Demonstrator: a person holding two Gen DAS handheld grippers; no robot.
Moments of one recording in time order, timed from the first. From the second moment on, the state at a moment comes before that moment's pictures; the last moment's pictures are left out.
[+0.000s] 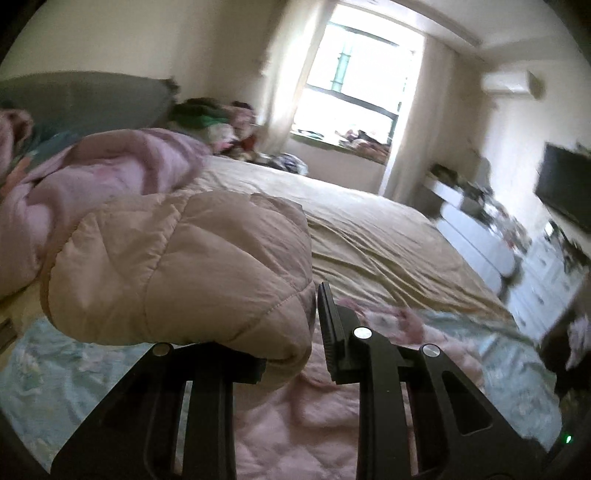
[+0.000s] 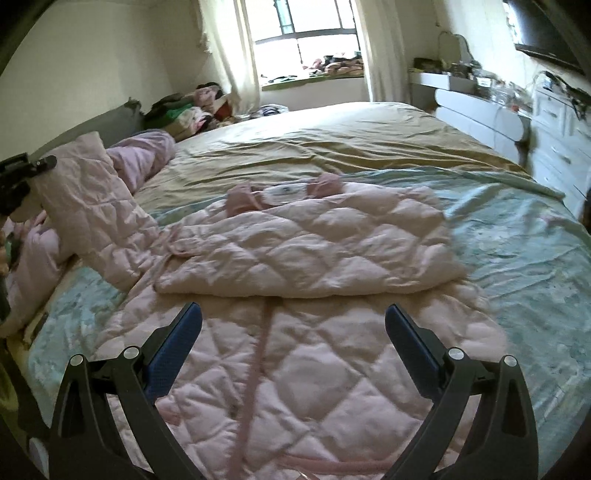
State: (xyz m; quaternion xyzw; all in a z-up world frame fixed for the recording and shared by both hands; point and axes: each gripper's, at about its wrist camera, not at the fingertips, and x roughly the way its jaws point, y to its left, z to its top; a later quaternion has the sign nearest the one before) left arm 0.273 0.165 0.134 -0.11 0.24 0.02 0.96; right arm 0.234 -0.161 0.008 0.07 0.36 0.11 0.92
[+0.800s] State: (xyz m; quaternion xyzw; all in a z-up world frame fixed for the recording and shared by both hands) left arm 0.260 -0.062 -0.076 0.23 0.40 -0.18 0.87; right arm 0.230 -0.290 -0.020 0.18 0.37 -0.02 0.91
